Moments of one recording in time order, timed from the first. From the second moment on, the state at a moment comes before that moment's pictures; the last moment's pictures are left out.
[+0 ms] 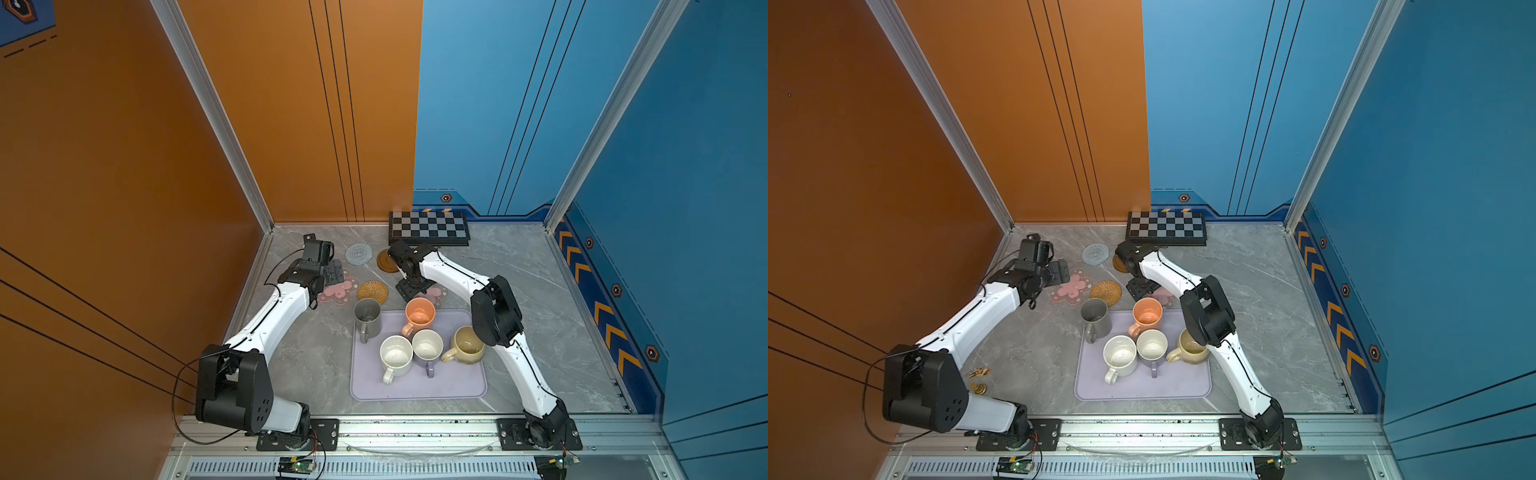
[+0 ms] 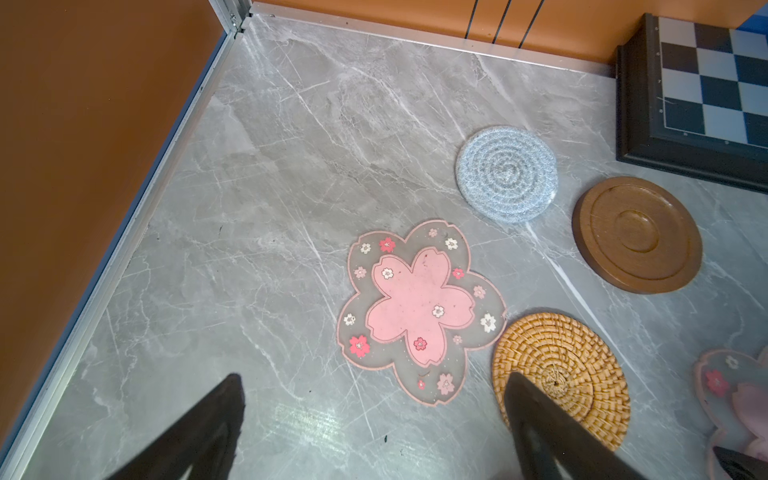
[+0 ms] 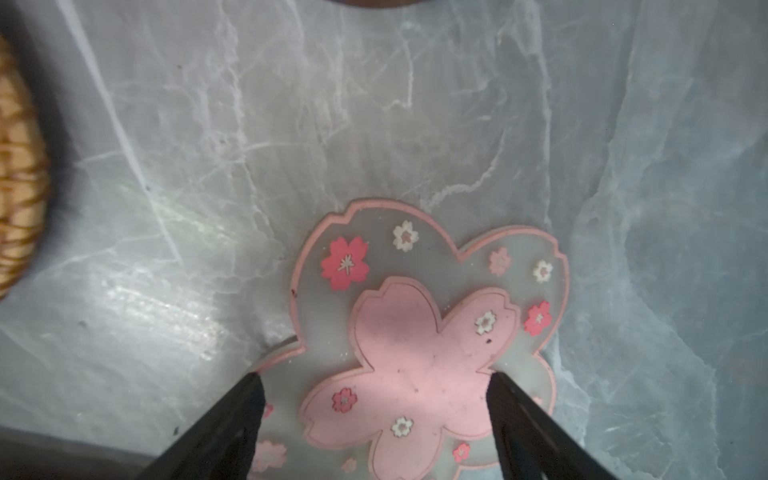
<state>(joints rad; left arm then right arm) -0.17 1.43 1.09 -0.48 -0.31 -0.33 0.68 2.42 2.12 -1.10 0.25 0.06</state>
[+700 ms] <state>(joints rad) -0.17 1.44 1.09 -0.51 -0.30 -0.33 0.68 2.40 2.07 -1.06 0.25 0.09</state>
